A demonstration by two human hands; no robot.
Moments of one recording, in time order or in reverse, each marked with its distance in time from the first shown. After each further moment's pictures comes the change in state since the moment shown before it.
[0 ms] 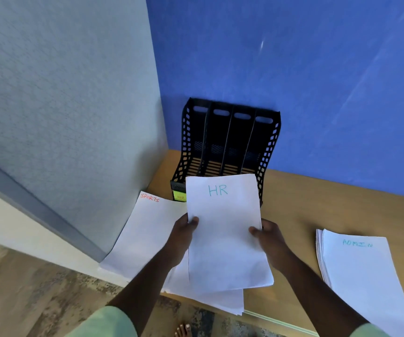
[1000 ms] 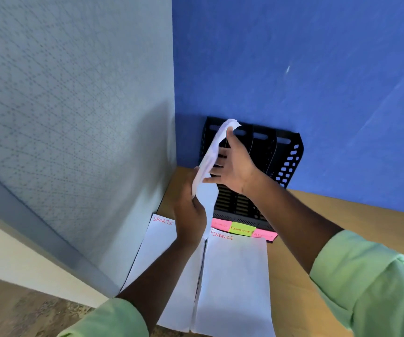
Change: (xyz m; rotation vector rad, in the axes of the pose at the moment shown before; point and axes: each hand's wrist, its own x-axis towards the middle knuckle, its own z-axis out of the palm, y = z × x) left_hand 0.041 0.112 -0.043 0.402 0.533 0.884; right_hand 0.014 -0.274 0.157 0.451 -0.309 0.009
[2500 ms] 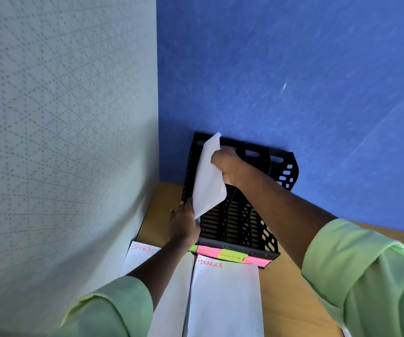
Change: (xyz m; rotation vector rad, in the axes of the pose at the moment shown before) left_hand 0.046 -0.114 0.090 0.546 -0.552 -0.127; right_hand 0.120 -0.043 -0.009 -0.543 0.315 -0.062
